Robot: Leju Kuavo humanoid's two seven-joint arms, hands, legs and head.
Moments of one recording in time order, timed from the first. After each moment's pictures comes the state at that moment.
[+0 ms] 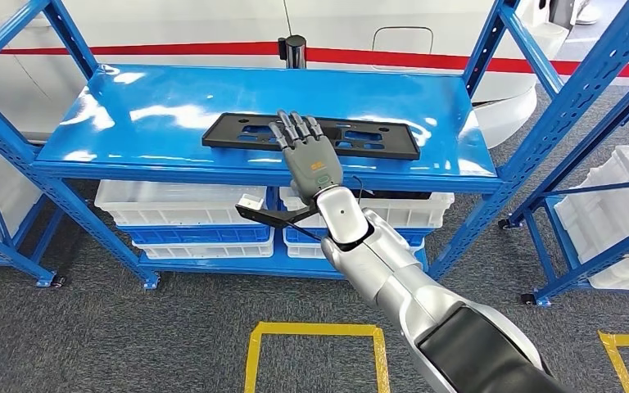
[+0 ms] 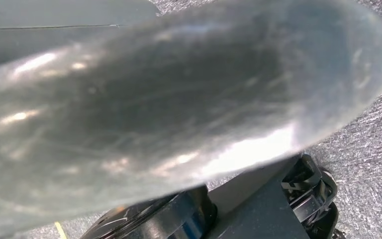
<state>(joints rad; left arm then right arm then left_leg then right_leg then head) -0.10 -0.05 0.17 -0.19 -0.63 0.03 -0.05 -0.82 0.22 0.63 -0.59 1.43 -0.47 0.26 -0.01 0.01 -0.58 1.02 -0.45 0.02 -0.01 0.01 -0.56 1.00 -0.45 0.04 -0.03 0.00</state>
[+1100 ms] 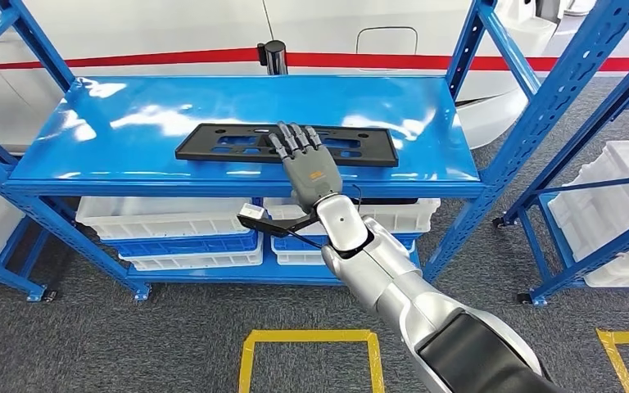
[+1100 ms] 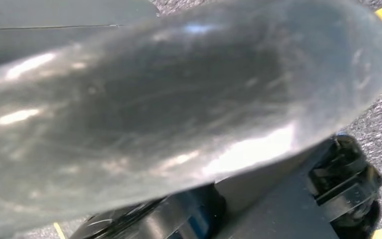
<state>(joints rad) -0.10 -0.04 0.17 -0.20 -0.63 0.03 -0.06 -0.79 0.22 0.63 -0.60 1.43 -0.46 0.25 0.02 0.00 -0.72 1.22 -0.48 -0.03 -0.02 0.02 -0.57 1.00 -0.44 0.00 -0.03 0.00</state>
